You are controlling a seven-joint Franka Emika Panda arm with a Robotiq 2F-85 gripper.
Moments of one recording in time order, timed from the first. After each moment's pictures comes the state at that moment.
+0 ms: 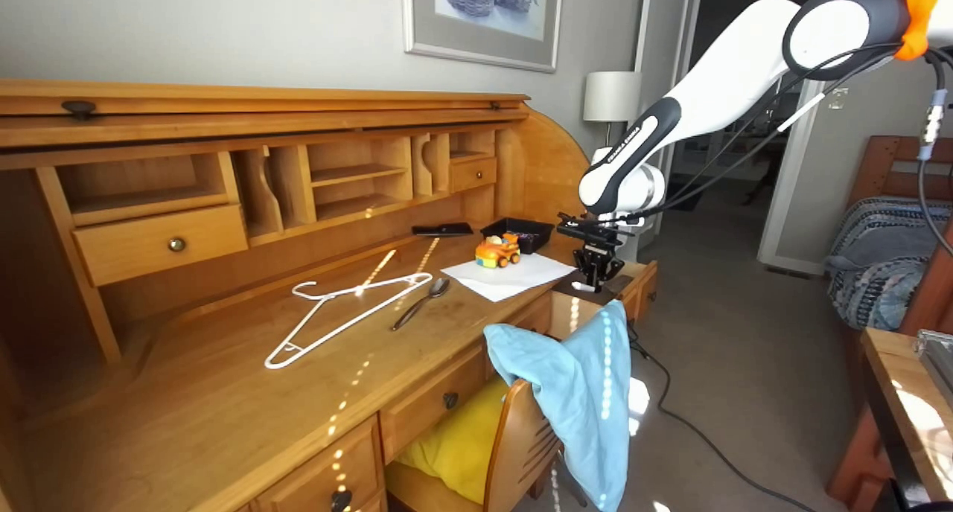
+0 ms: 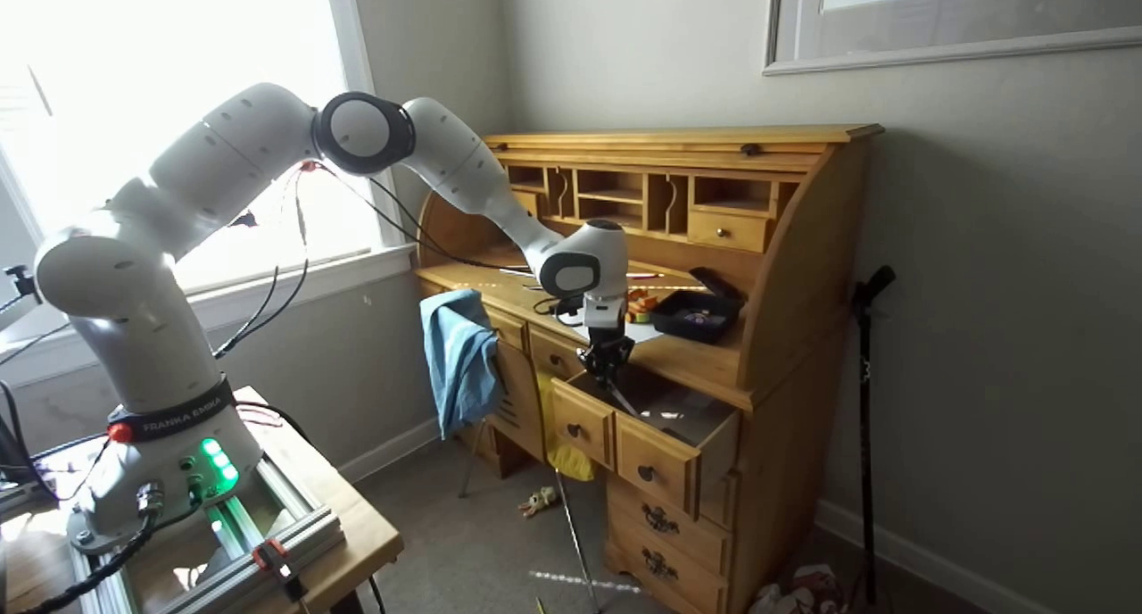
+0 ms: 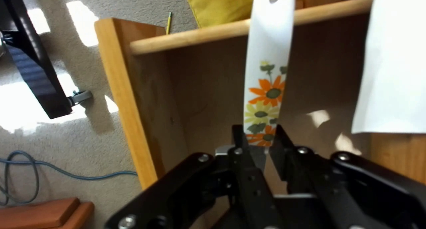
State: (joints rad) arm -0.24 0.96 -0.21 -1.53 0.29 2.48 1.26
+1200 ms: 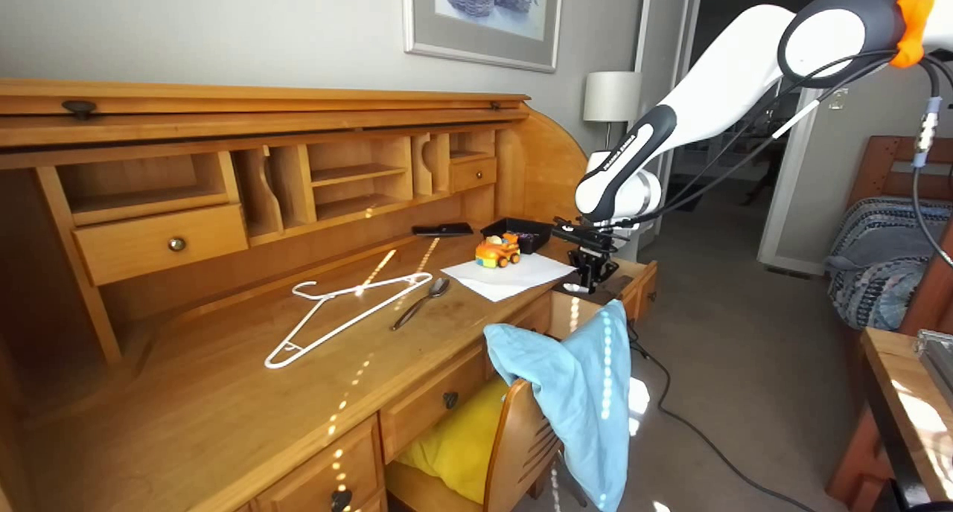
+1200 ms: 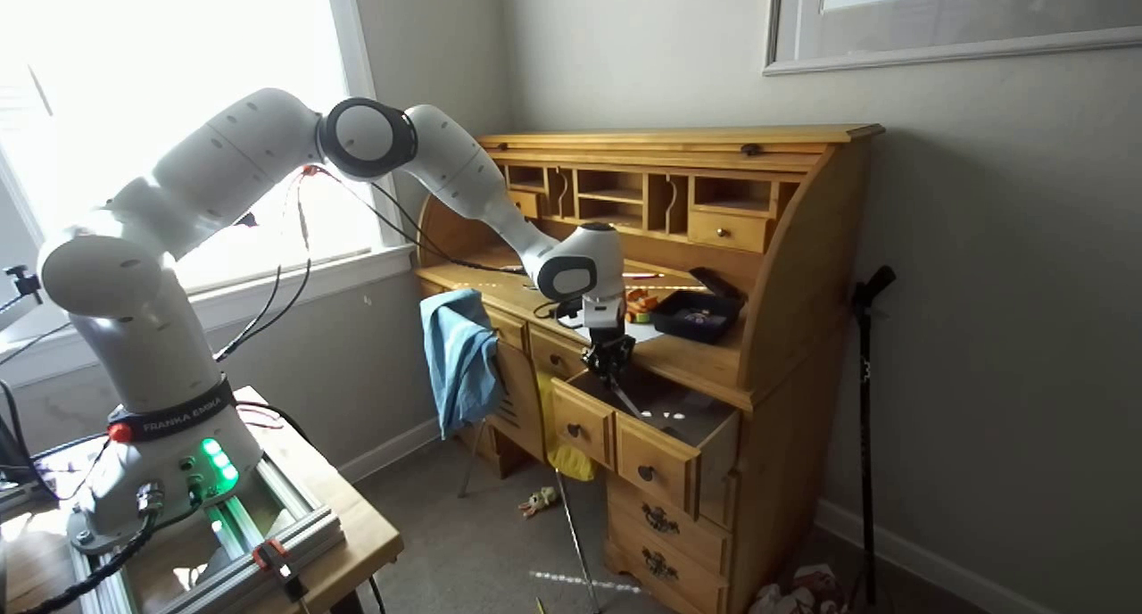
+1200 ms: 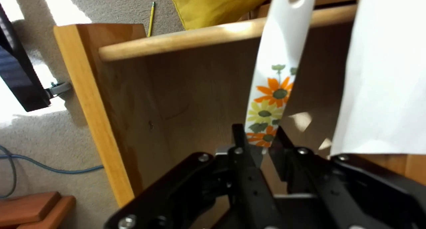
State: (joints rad) arm -0.21 0.99 -0.22 -1.52 0.28 2.54 1.25
